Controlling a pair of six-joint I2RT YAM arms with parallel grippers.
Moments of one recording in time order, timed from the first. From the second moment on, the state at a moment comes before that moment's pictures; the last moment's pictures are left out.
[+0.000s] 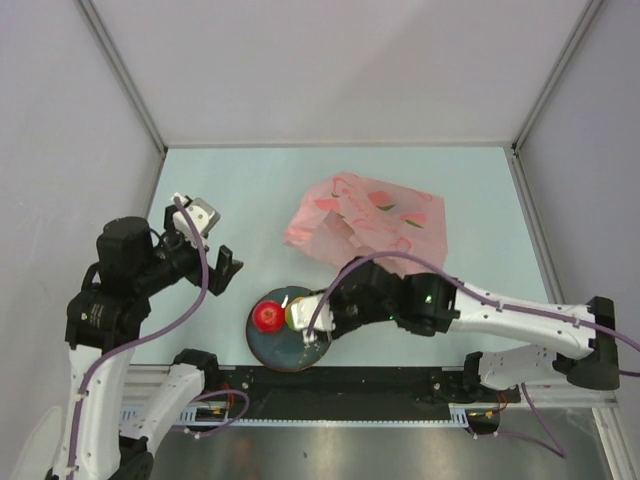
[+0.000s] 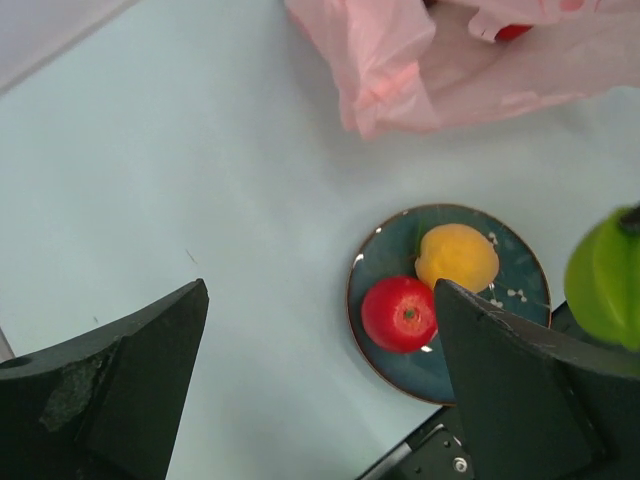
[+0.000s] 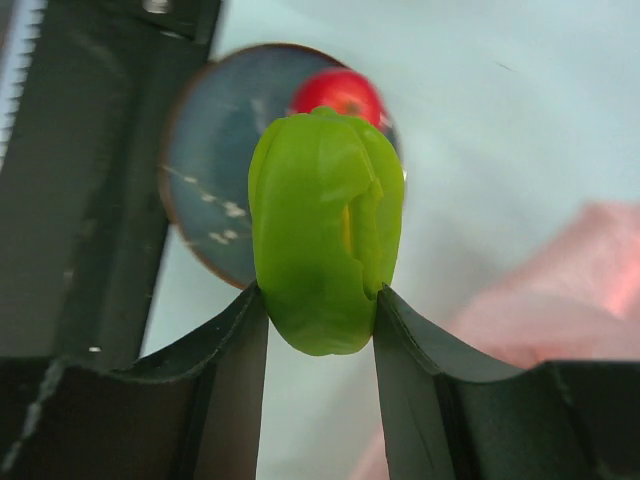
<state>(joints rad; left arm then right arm) -0.18 0.75 1.30 -1.03 0.40 0.31 1.27 1.22 1.19 -0.59 -0.10 -0.63</state>
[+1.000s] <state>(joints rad) -0.13 0.72 1.22 -1.11 0.47 0.24 1.32 1.53 0.99 -0.42 -0.03 -0.57</state>
